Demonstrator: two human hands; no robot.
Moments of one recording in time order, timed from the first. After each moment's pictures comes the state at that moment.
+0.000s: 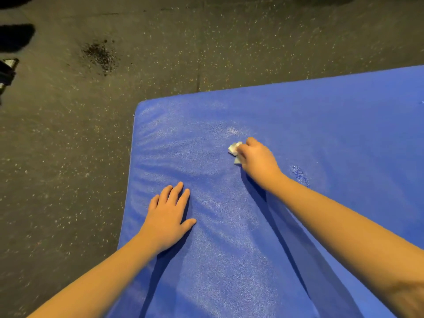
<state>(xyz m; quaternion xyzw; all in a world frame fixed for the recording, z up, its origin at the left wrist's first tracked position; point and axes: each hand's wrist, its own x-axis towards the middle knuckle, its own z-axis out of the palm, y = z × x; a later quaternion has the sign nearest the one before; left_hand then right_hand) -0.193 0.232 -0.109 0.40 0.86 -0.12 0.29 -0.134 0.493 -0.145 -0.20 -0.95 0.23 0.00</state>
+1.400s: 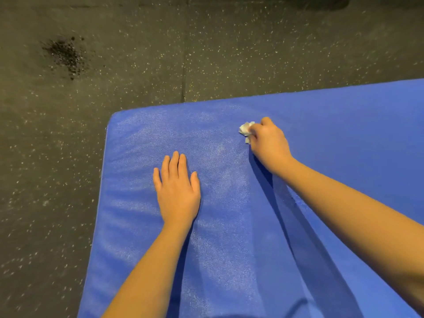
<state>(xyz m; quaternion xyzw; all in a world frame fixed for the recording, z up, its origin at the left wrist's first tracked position) -0.236 0.351 -0.175 0.26 0.96 0.13 0.03 -0.180 0.574 -0.146 -0.29 -0.94 0.17 0.05</state>
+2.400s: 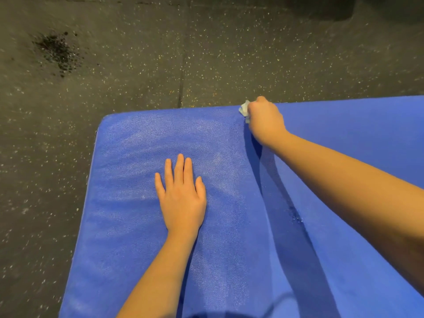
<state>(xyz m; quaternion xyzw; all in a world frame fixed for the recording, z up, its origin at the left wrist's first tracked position) -0.231 0.377 -0.187 0.24 0.96 0.11 -0.01 -0.245 0.619 -0.128 -0.28 -0.96 0.08 -0.02</state>
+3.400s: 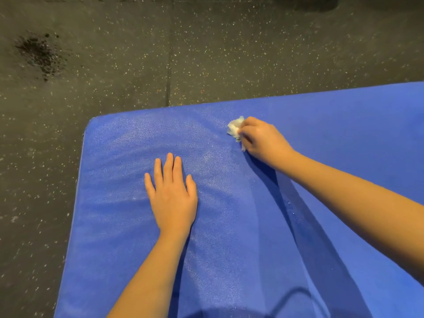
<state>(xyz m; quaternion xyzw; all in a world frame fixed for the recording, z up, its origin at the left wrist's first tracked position) -0.231 0.378 -0.183 0.24 0.96 0.13 -0.01 -0.183 0.614 -0.148 -0.12 -0.98 0.17 0.01</state>
